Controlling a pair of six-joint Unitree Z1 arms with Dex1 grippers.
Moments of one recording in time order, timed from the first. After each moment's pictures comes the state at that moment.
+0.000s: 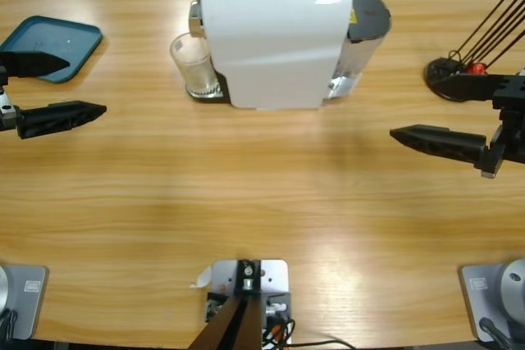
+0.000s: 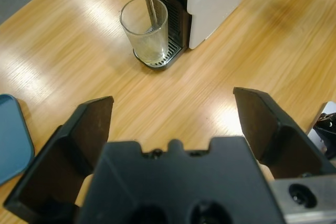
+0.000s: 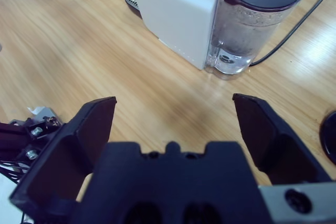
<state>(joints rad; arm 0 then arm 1) -0.60 1.12 -0.66 0.18 -0.16 0.14 0.71 1.03 -0.64 0.26 0.10 0.04</state>
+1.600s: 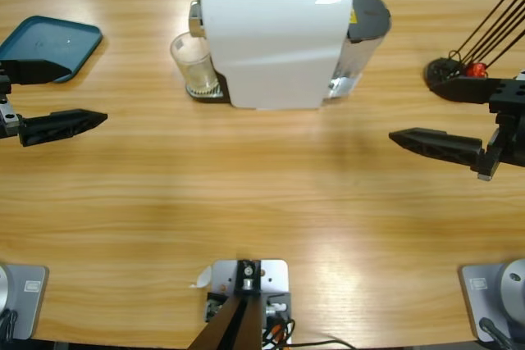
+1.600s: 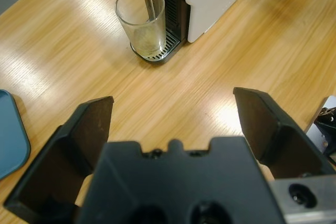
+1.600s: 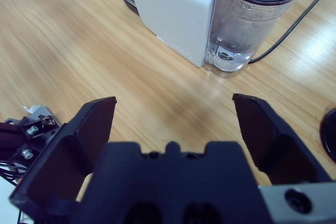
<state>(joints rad) -0.60 1.11 -0.64 0.18 -0.16 0.15 0.71 1.03 -0.62 0.24 0.10 0.04</state>
